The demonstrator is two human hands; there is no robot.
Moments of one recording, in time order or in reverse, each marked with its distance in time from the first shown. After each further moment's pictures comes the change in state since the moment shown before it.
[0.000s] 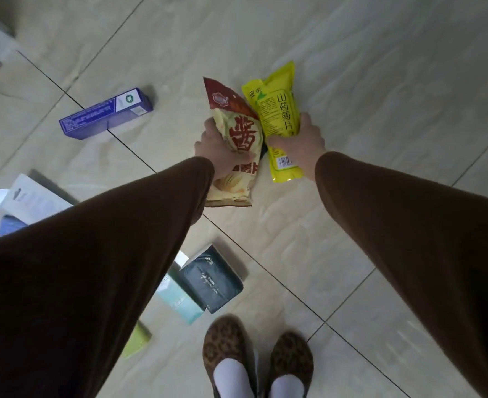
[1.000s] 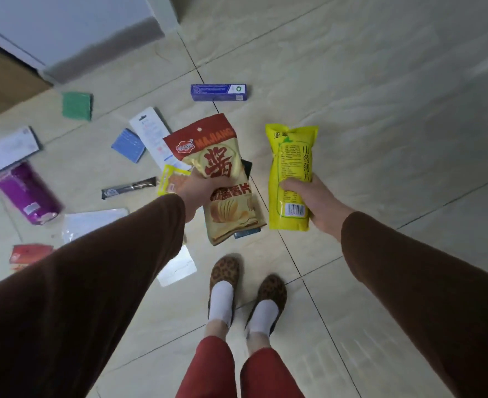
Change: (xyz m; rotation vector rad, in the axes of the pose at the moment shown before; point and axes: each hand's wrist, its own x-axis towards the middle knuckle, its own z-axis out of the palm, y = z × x) left_hand -0.310 -0.072 -0.150 -0.947 0.012 -0.351; right_hand -0.278 -0.055 -0.039 0.370 -0.530 0.047
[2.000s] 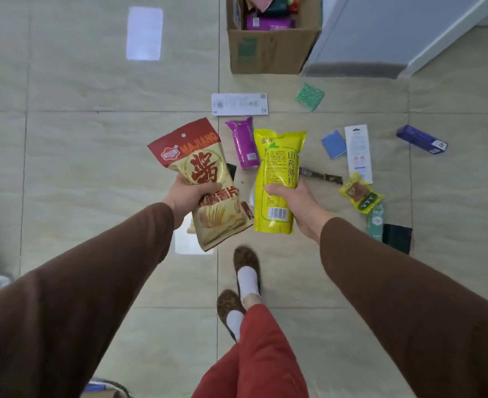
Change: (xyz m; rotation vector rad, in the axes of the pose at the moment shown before) left_hand -0.228 -0.219 -0.613 -0.455 0.293 0.024; right_hand -0.177 0.068 0.639 -0.312 -0.249 -0.077
